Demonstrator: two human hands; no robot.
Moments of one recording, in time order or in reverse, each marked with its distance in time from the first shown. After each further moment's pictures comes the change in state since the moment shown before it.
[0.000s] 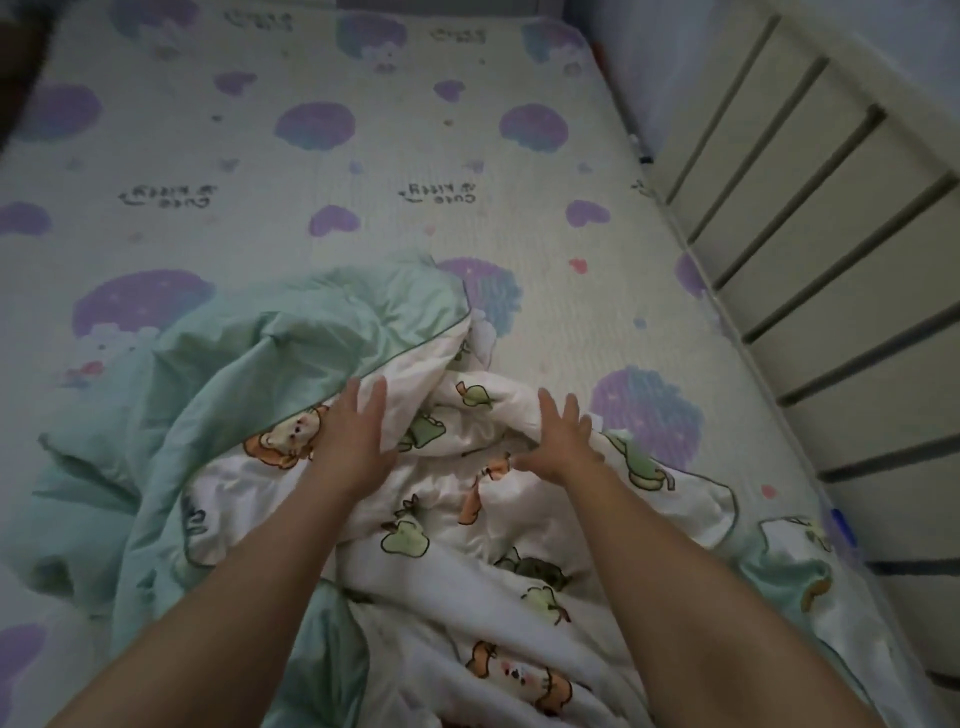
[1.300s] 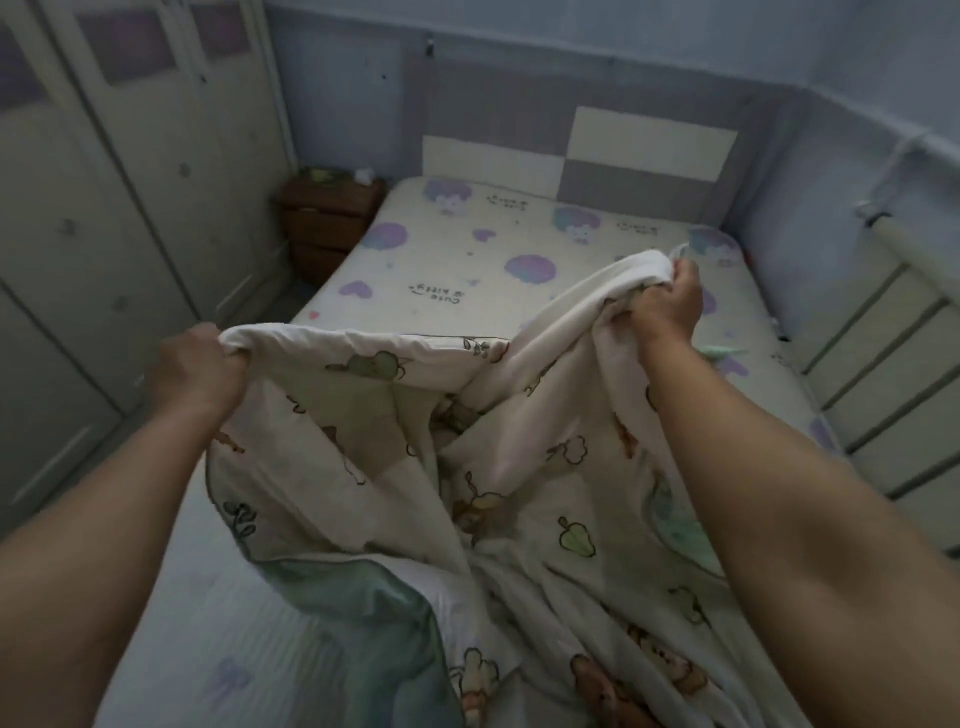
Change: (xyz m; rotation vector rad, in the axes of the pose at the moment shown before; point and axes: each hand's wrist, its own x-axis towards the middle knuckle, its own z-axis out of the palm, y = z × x) left_hand -0.289 -0.289 -0.272 -0.044 0.772 -0.600; right_hand -0.243 -0.280 -0.108 0.854 0.752 -0.565
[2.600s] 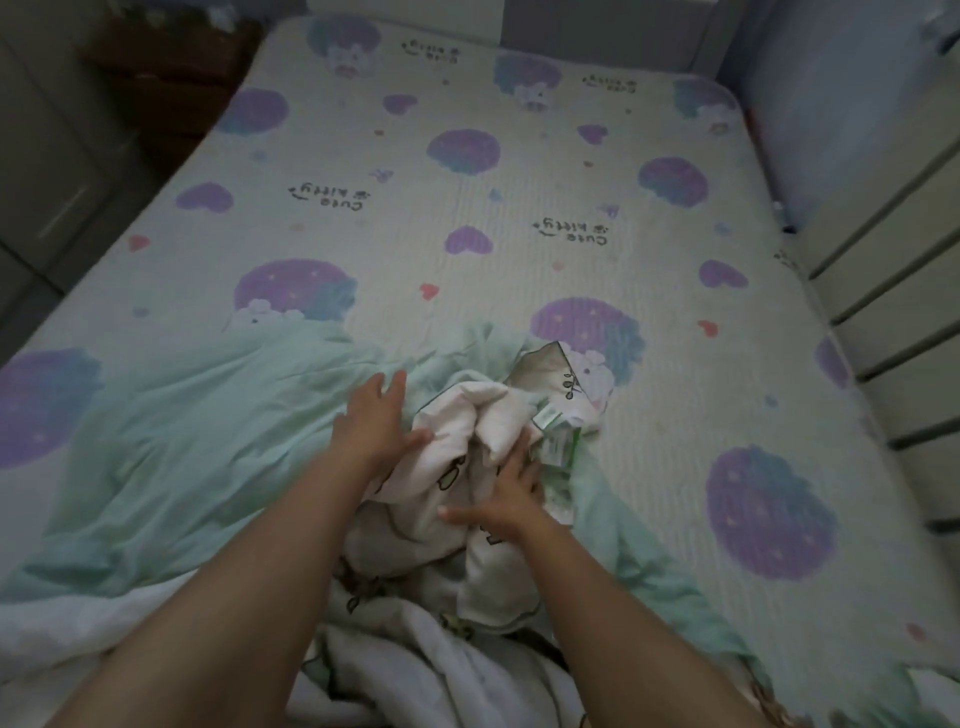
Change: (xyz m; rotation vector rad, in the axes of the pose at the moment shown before) left_hand -0.055 0.230 0.347 0.015 -0.769 0.352; right_hand -0.050 0.296 0.067 -0.497 -1.008 0.499
